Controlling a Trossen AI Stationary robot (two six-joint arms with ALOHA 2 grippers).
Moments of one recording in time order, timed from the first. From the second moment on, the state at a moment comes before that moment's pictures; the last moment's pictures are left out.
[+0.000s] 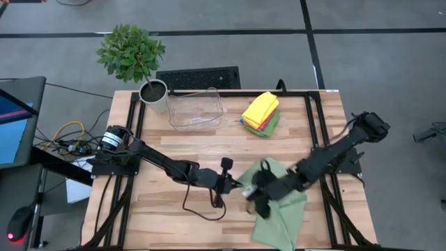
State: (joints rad) left arm -0.31 1.87 1.05 0.45 -0.24 0.33; right arm 0.55 1.48 1.02 -0.24 0.19 0.86
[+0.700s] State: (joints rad) left arm -0.31 1.86 1.05 0.32 -0.38 -0.04; right arm 0.80 1.80 1.37 -0.73 0.08 1.18
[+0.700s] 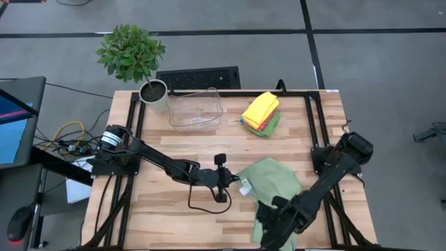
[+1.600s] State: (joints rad) left arm -0.31 1.82 1.05 0.21 -0.37 -0.04; right arm 0.80 2.18 1.68 -0.82 0.08 1.04
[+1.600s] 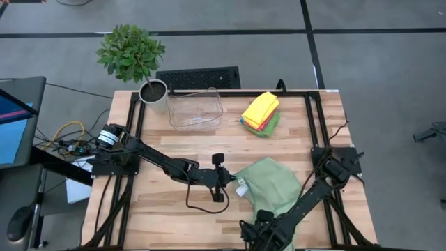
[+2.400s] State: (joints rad) left arm -0.31 1.82 1.05 0.17 -0.38 -0.06; right arm 0.78 2.25 1.67 -0.89 0.05 1.05
